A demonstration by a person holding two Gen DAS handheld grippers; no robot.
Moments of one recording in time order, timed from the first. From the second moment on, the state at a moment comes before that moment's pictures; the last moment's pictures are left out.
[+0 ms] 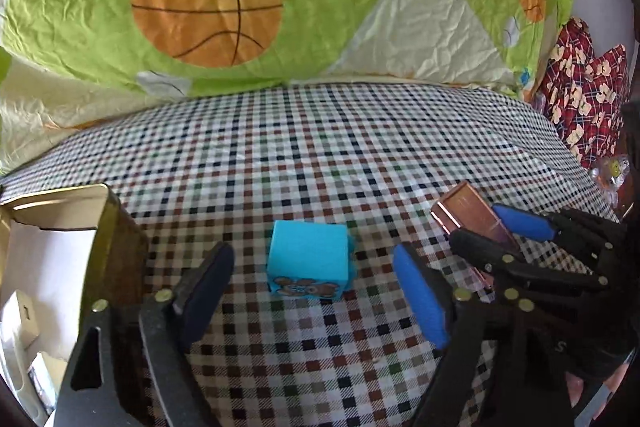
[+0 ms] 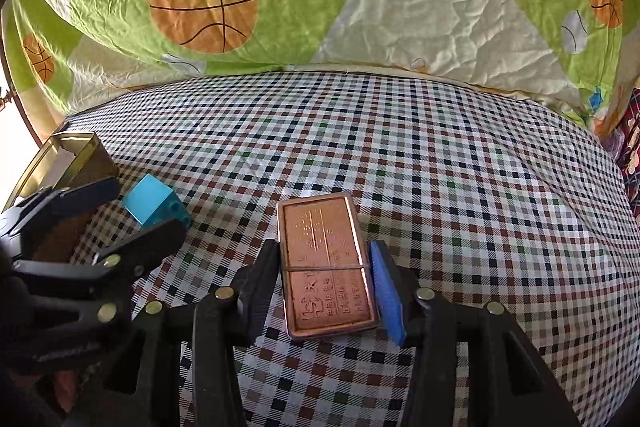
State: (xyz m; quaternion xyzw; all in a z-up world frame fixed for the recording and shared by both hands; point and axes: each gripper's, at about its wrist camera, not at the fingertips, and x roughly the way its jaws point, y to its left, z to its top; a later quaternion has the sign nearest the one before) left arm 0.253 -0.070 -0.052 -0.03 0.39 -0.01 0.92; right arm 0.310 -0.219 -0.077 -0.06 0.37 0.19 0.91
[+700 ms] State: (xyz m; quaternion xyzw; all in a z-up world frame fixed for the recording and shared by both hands) left arm 0.224 -0.060 -0.033 -0.03 0.33 -0.01 0.94; right arm 0.270 -0.232 -0.050 -0.04 0.26 0.20 0.94
